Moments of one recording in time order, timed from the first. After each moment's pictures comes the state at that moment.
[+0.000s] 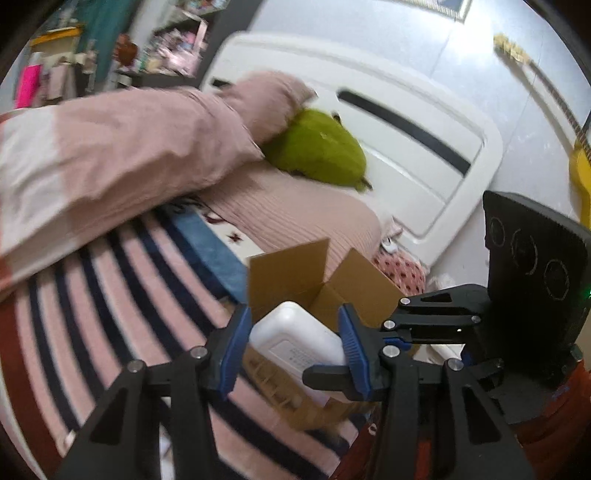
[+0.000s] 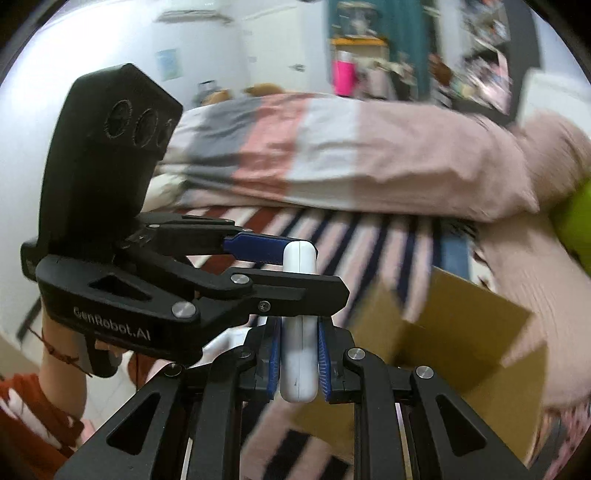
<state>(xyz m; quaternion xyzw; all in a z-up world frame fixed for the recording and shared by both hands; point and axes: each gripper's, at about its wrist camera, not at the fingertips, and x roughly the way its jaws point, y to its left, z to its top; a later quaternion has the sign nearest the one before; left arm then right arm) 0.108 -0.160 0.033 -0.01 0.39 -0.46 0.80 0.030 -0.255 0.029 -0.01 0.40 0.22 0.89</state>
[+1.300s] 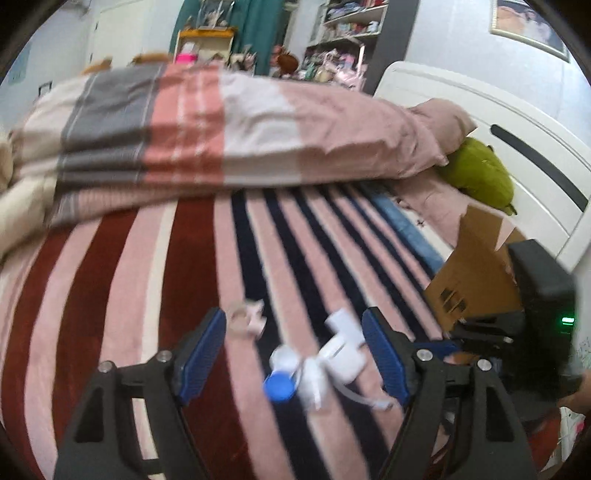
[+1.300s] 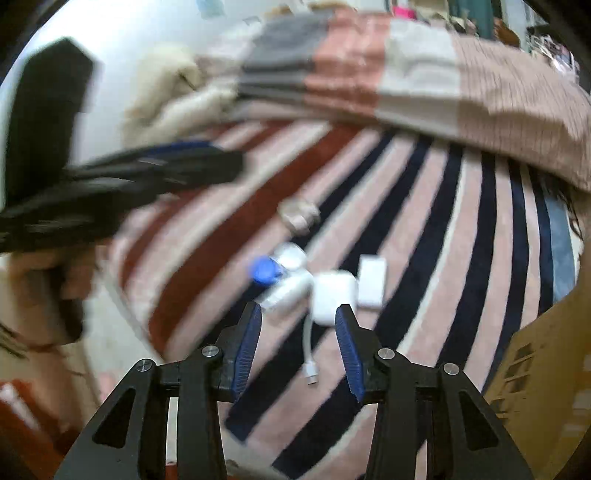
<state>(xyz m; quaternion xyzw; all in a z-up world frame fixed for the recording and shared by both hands) 0.044 0.065 -0.060 -0.05 0.38 -0.17 0.91 0.023 -0.119 -0.093 -0.07 0.49 0.31 0.81</state>
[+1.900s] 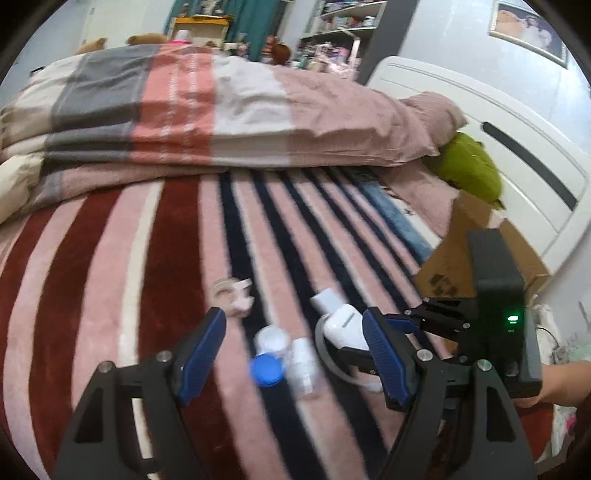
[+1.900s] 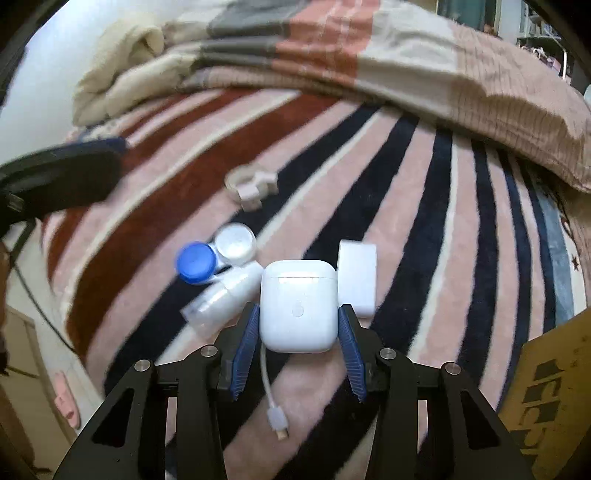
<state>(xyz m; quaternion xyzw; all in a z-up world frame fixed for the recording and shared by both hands) 0.040 0.054 -0.068 -0.06 0.39 -0.21 0.90 0.049 -0.099 -0.135 -0.12 0.48 0.26 0.83</state>
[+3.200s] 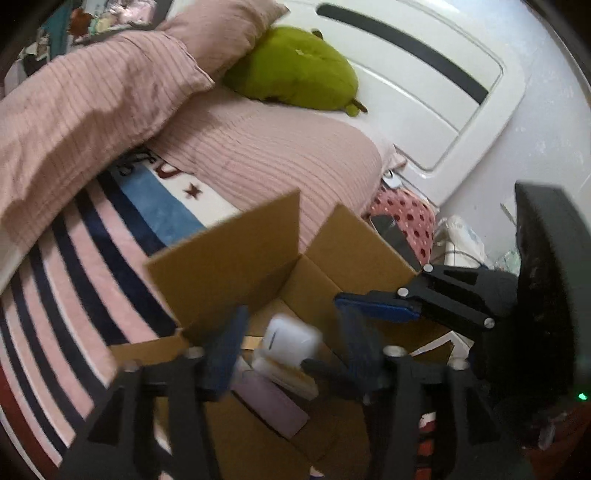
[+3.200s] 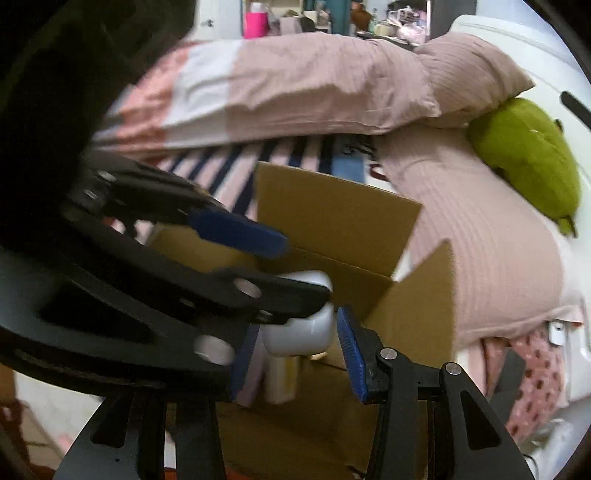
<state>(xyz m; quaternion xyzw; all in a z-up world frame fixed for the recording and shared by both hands) 0.120 -0.253 0.007 0.08 0.47 -0.47 0.75 0.042 -0.330 -0.015 -0.05 0.49 0.06 0.87</state>
